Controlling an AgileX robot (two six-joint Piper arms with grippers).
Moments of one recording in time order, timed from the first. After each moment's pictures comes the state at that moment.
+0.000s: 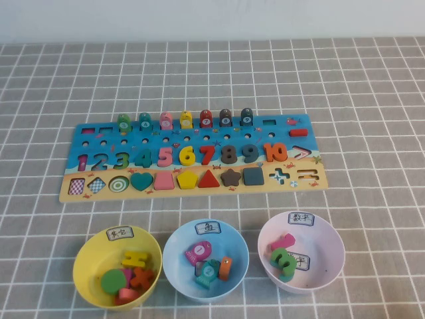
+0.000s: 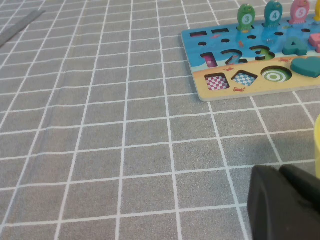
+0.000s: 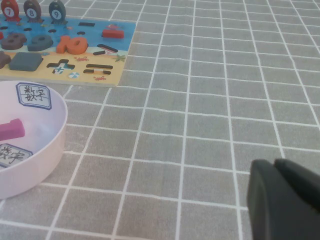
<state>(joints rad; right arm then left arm) 0.11 -0.01 0.03 0.12 0.37 -0.10 -0.07 -0.01 0.02 0.06 0.36 0.00</state>
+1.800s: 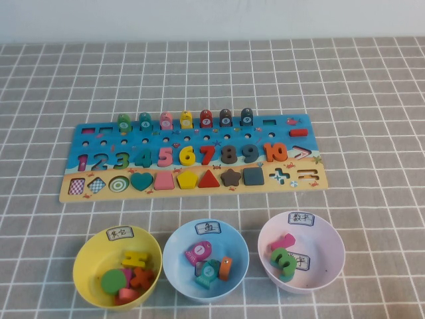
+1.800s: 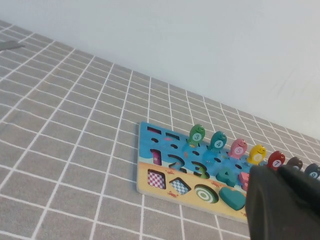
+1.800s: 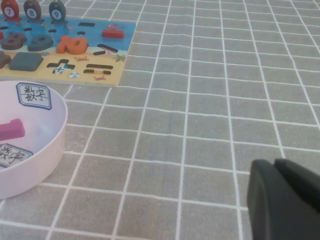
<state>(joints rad) 0.11 -0.01 0.03 0.12 0.37 -0.10 -0.07 -0.01 0.02 -0.18 0.10 -0.23</state>
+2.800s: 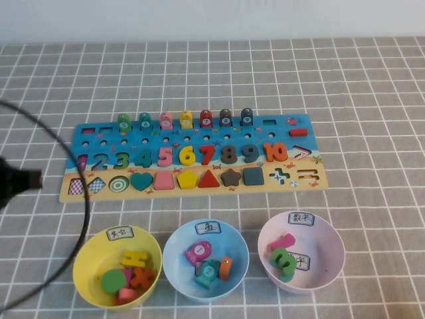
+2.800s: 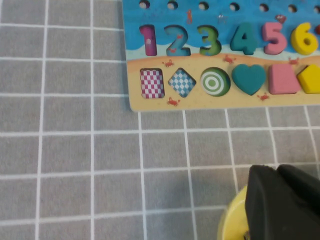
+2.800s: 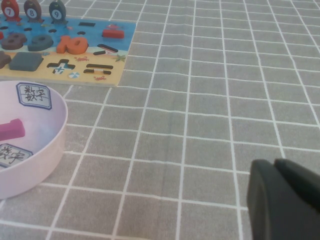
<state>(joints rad) 0.11 -0.01 0.03 0.12 0.37 -0.10 -0.07 1.02 -0.83 -0.20 0.74 0.04</state>
